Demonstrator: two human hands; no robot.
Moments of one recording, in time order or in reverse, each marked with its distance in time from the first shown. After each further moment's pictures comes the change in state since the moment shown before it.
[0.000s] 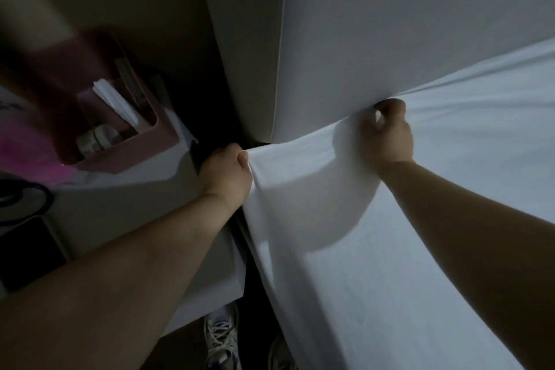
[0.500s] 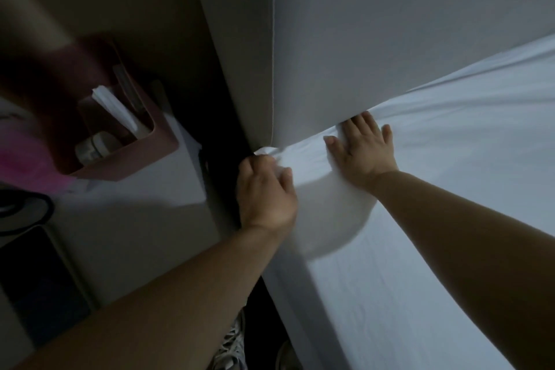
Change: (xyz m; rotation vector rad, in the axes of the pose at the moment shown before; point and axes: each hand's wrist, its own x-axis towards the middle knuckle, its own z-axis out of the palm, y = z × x) left_hand -0.043 0.042 0.026 -0.313 0.085 -0.038; right_hand -0.007 0.015 0.034 -0.563 -0.347 -0.334
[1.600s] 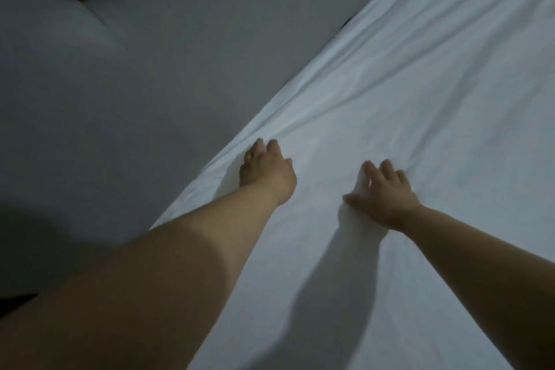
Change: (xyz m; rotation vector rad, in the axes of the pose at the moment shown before) left_hand -0.004 0.260 0.158 0.596 -0.491 0.423; right_hand -0.117 0.270 -0.048 0.379 -0.075 0.638
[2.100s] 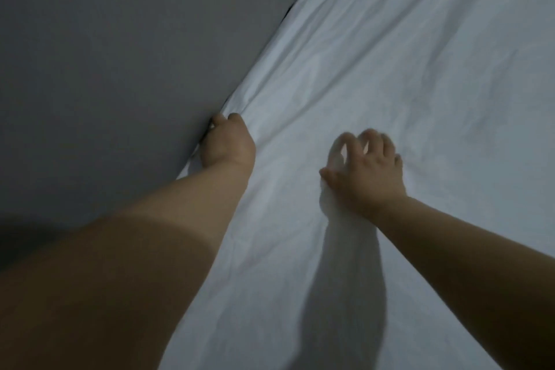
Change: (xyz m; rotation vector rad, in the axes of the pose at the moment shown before) left_hand 0.127 0.052 -0.008 0.261 0.235 0.047; right_hand 0.063 -0.003 -0.021 -0.025 0.297 0.052
